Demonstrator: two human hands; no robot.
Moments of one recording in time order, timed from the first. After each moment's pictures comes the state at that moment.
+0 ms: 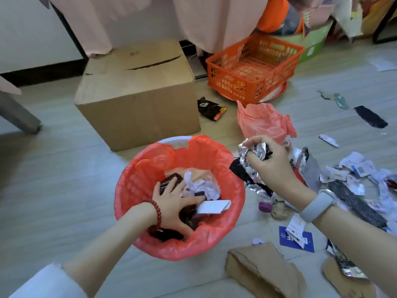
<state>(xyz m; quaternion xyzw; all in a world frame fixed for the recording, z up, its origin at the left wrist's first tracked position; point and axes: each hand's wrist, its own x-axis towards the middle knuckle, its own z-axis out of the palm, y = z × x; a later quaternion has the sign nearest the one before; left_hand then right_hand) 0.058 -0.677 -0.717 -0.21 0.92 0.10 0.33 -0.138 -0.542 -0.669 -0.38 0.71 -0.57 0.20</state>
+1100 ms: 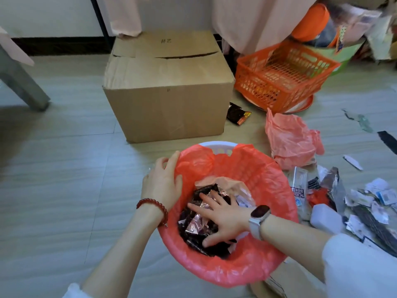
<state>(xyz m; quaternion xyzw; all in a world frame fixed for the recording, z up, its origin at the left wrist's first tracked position) 0.107 -0.754 -0.726 -0.47 0.84 0.21 -0.13 -0.040 -0.641 -0.769 -0.69 0.63 0.14 0.32</state>
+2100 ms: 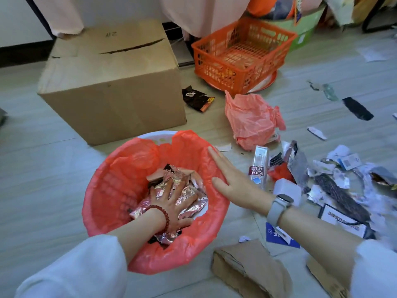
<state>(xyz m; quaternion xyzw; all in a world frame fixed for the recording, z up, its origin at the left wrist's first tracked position) 0.029 -0.677 -0.813 -0.21 0.92 0.00 0.33 -0.142 -0.562 -0.745 -0.55 0.72 -0.32 0.29</state>
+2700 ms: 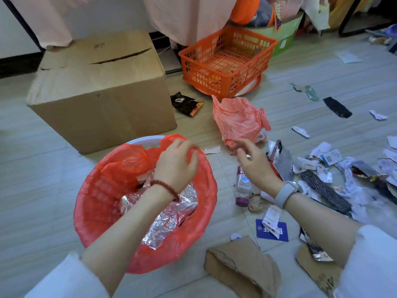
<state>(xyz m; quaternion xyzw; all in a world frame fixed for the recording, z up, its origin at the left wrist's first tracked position) -0.043 -0.659 -0.699 -0.28 0.90 0.23 -0.24 -0.197 -0.538 -0.738 -0.36 0.75 -0.52 0.19</state>
